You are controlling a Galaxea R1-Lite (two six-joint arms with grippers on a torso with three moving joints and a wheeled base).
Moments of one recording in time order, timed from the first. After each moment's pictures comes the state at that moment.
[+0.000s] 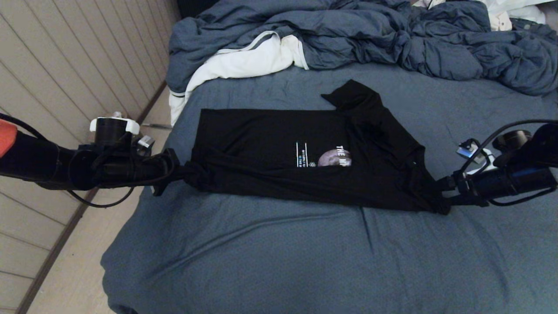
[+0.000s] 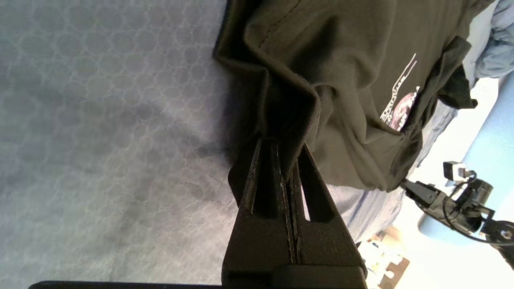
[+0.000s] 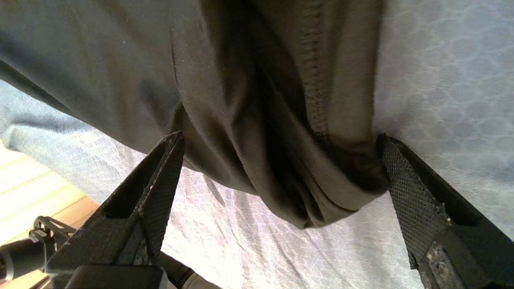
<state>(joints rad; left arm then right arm) -0.08 1.99 -1.22 -0.20 -0.61 -0.76 -0.38 2.11 -1.62 0.68 0.73 -0.21</state>
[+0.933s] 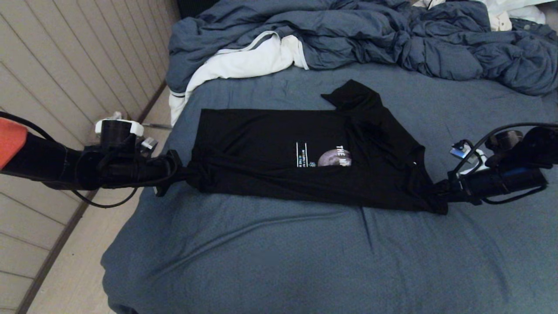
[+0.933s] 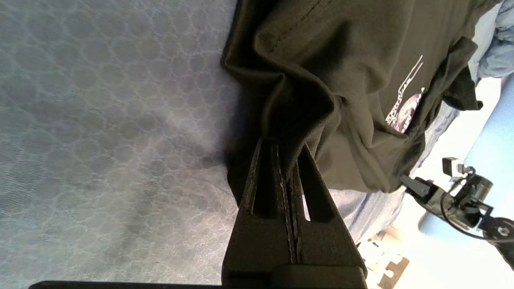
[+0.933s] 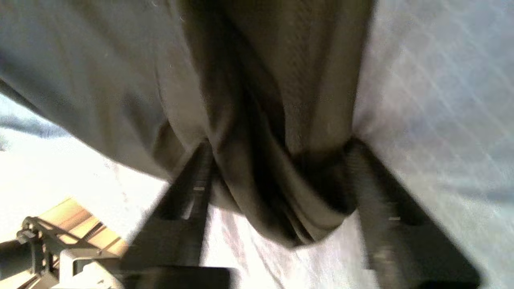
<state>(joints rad) -0.09 2.02 -1.24 -0.20 -0.61 -0.77 -0.36 2.15 -1.65 0.63 0.72 -0.21</state>
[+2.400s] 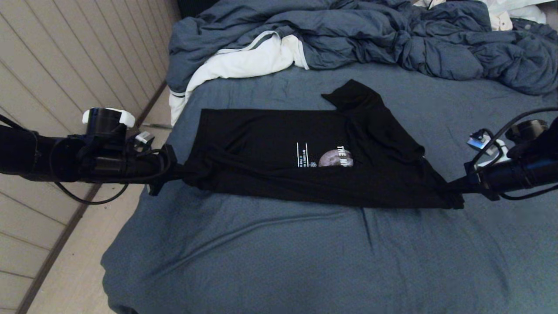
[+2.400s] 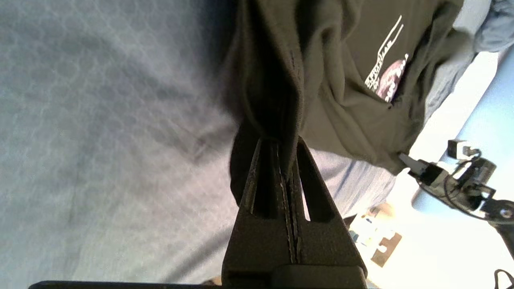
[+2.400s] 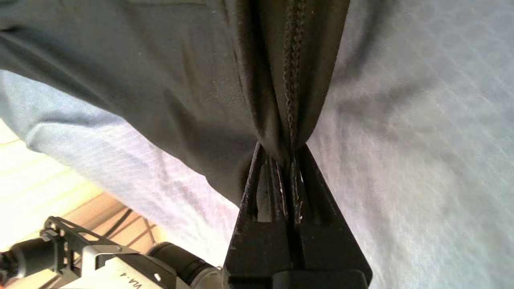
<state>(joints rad) -0.10 1.90 -1.24 -0.03 -0.65 -0.73 -0.40 2.03 -1.64 0.74 0.74 -0.21</state>
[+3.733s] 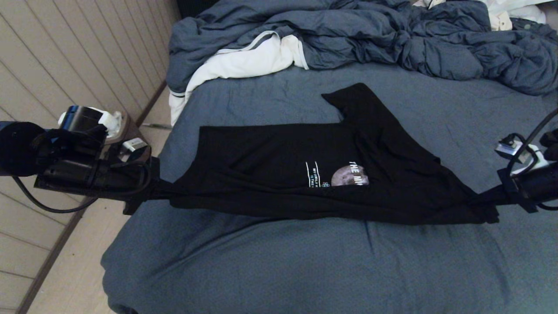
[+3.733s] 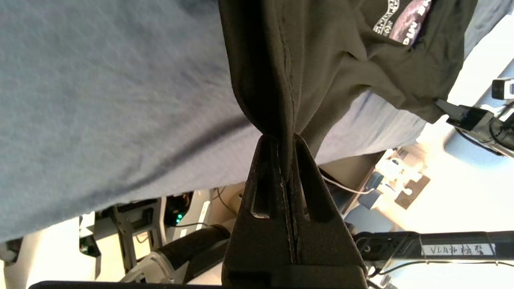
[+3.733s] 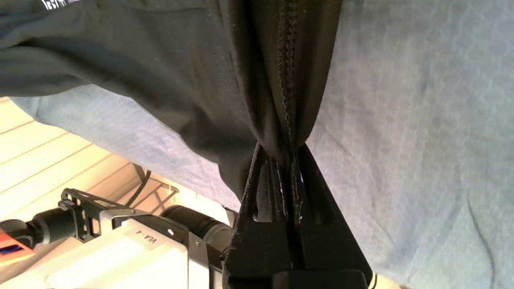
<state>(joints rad) -0.11 1.74 -1.22 0.34 -0.69 -0.52 -0.51 1.98 -1.66 1.00 0.73 -0.35</state>
